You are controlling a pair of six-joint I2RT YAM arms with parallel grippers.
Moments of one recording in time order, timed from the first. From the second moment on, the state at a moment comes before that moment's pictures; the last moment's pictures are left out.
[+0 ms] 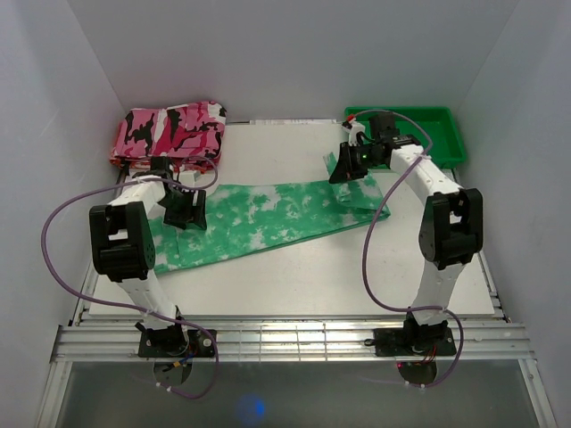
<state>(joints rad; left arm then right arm) 0.09 1.81 1.22 -0.73 0.30 0.22 0.21 1.89 1.60 -0.65 -0.67 0.01</state>
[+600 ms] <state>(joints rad) 0.10 1.75 1.11 -0.61 0.30 0.20 0.47 2.04 1.60 -0.52 -0.62 0.20</state>
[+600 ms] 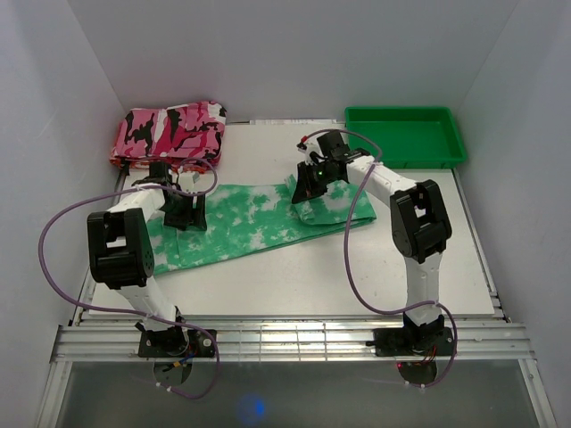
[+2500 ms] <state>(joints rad) 0.10 1.68 1.07 -0.60 0.37 0.21 0.57 2.18 1.74 -0.42 -0.75 0.29</state>
